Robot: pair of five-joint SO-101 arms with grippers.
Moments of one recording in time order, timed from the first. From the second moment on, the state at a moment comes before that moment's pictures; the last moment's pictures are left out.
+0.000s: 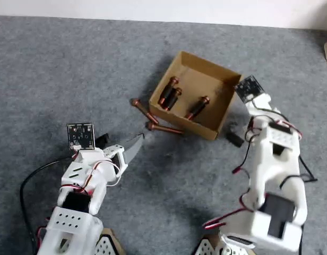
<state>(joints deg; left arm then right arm) 4.1 -74.9 95.8 18.4 17.5 16.4 -4.0 36.2 28.3 53.8</state>
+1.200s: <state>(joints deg) 4.1 -74.9 95.8 18.4 17.5 16.4 15.6 24.7 40.0 57.8</state>
